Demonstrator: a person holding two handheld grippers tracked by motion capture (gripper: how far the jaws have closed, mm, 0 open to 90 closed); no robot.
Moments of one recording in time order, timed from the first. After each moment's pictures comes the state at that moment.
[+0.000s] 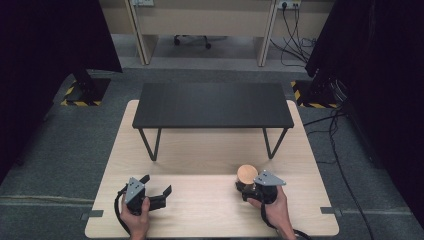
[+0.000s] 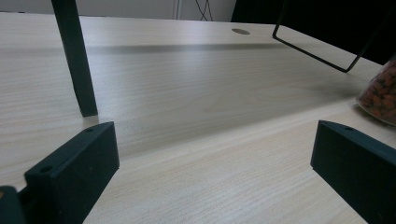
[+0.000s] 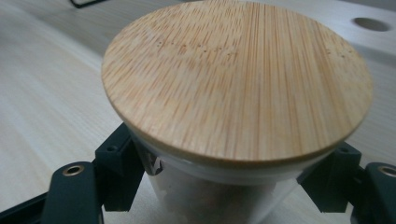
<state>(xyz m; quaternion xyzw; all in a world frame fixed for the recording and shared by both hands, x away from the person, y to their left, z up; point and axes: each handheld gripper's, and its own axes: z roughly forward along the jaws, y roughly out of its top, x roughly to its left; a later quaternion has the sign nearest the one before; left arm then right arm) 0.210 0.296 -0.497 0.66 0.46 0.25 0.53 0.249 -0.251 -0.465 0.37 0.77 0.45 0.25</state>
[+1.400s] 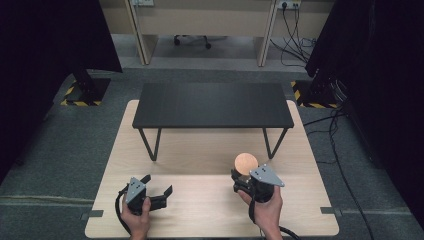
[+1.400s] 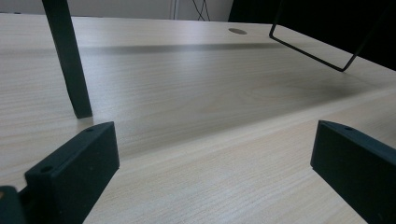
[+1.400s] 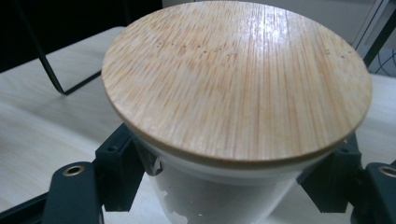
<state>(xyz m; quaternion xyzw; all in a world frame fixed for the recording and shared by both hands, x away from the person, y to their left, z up) 0.211 0.296 -0.498 0.66 0.46 0.24 0.54 0.214 -0.203 -0.398 0.44 0.71 0.47 0.30</state>
